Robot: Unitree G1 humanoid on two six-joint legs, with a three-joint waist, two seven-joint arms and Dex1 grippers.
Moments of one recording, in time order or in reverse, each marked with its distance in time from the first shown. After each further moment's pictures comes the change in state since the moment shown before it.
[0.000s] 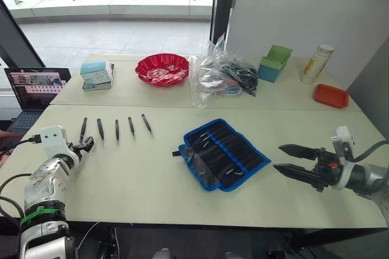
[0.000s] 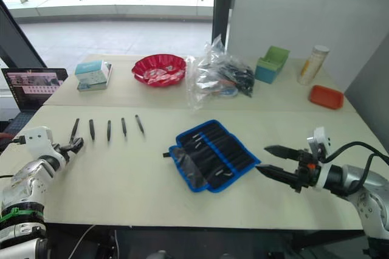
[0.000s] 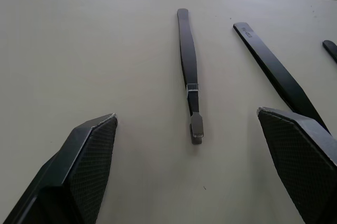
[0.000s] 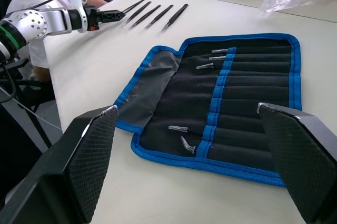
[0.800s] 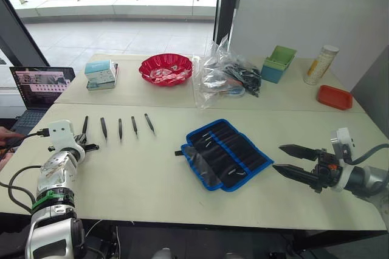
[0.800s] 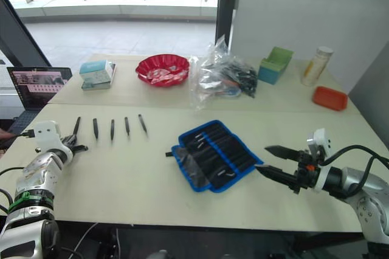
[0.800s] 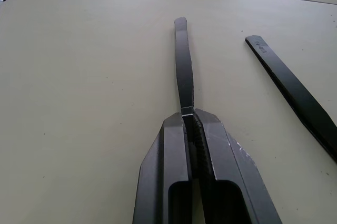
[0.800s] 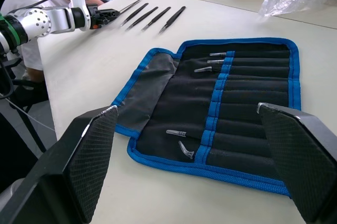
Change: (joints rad) left arm -0.115 -0.011 -0.021 0.220 0.055 -0.171 0.008; right arm 0.019 0.015 -0.002 -0.023 -0.001 -0.025 -0.033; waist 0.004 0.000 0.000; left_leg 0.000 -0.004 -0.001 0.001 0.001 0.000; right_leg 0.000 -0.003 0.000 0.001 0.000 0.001
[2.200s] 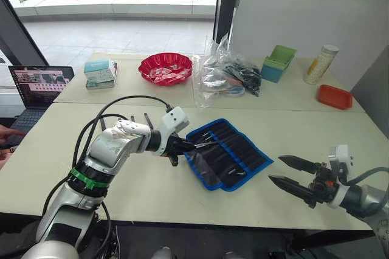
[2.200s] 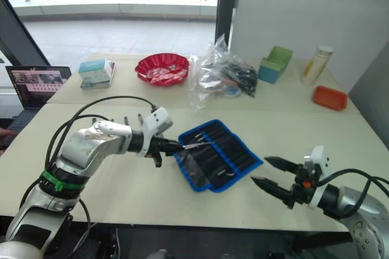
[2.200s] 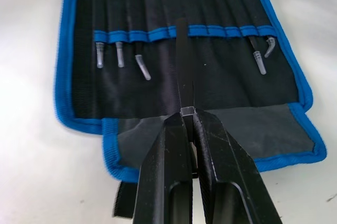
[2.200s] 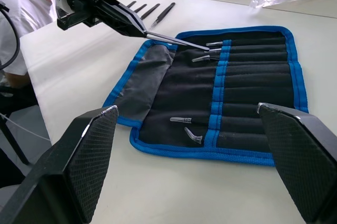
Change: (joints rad) left arm -0.188 -0.024 -0.733 -0.899 -0.112 0.845 -0.603; right arm 0.193 0.095 -0.031 -0.161 -0.001 -0.079 -0.122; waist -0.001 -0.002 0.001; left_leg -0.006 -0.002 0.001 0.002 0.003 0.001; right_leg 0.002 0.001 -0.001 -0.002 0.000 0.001
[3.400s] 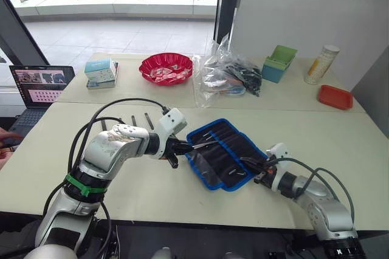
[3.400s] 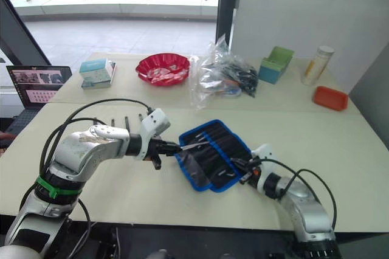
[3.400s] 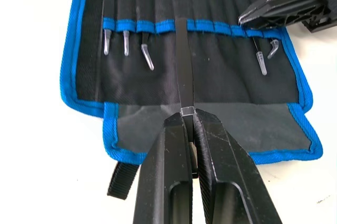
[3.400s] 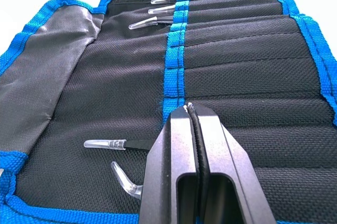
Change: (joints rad) left arm 0.074 0.026 0.067 -0.113 -0.061 0.089 0.083; right arm -0.274 0.259 0.355 0.308 -0.368 -0.163 -0.297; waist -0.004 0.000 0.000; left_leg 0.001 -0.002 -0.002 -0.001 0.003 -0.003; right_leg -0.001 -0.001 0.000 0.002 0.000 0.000
